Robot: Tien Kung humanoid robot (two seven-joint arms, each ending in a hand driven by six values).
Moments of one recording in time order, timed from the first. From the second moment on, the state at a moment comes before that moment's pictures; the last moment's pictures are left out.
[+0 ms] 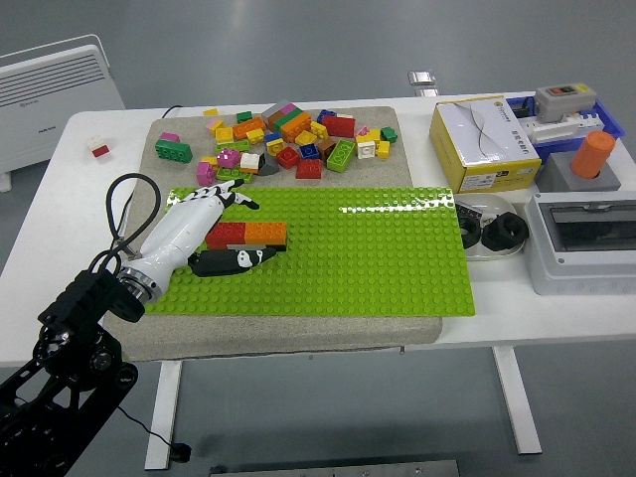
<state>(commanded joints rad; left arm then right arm) -0.22 0.24 -1.06 -1.53 2.05 0.04 0.09 0.06 -0.05 2.27 0.32 -2.27 0.27 -0.14</state>
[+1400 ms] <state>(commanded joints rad) -0.16 0.24 -1.07 -1.49 2.00 0.16 -0.02 0.05 -0.02 2.27 0.23 -2.27 0.22 -0.06</state>
